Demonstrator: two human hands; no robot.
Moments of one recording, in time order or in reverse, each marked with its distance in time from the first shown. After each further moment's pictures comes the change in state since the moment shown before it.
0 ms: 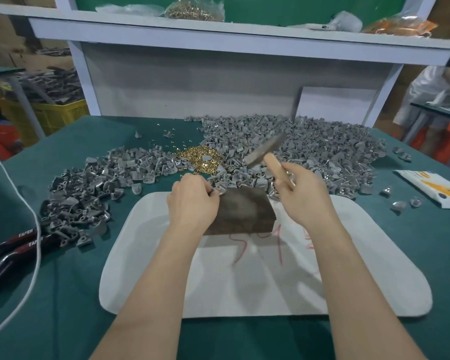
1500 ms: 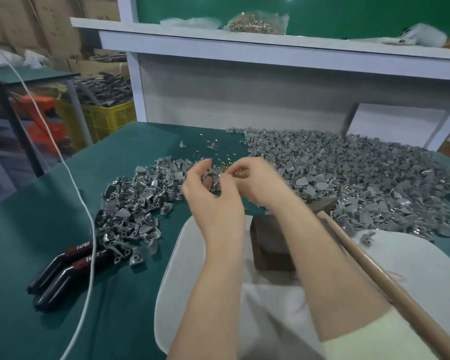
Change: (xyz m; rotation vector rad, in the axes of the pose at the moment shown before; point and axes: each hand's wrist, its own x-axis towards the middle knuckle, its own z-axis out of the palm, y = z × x) left_hand 0.016 -0.013 -0.032 -1.050 0.516 -0.183; right_hand 0.048 -0.140 0.094 0.293 -0.469 -0.235
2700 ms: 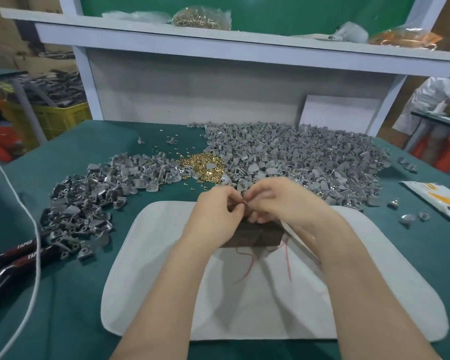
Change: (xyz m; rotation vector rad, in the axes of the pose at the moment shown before) left_hand -0.037 -0.019 0.020 0.728 -0.774 0.144; right_hand -0.102 0.057 -0.085 0.152 -0.078 0.200
